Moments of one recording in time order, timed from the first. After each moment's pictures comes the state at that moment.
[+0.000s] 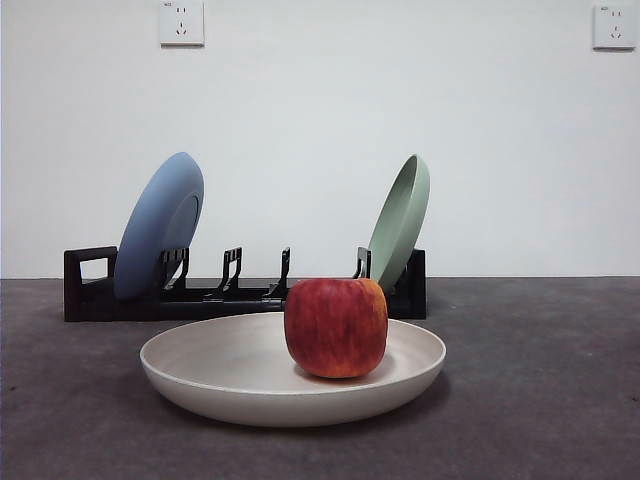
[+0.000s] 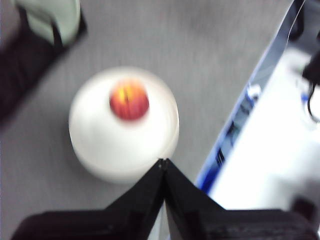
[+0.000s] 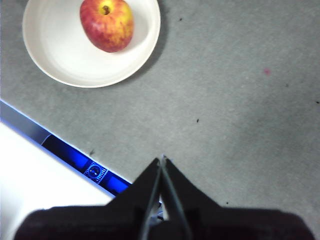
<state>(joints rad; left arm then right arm) -0.95 0.94 1.33 -1.12 -0.01 0.02 0.74 0.87 1.11 -1.26 0.10 0.10</state>
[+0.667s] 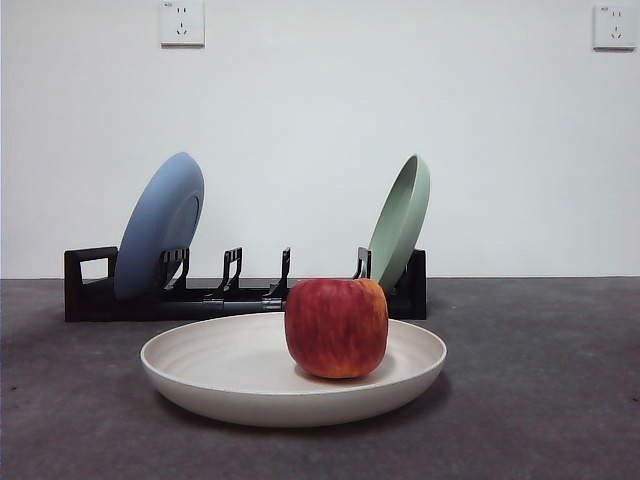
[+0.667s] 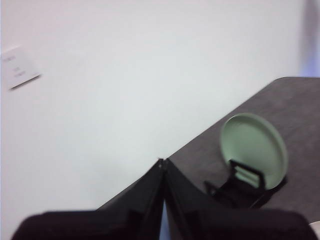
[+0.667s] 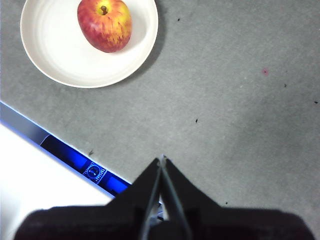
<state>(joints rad) -0.11 0.66 1.06 -0.40 0.34 0.39 0.74 0.87 1.11 -1.26 0.11 0.10</state>
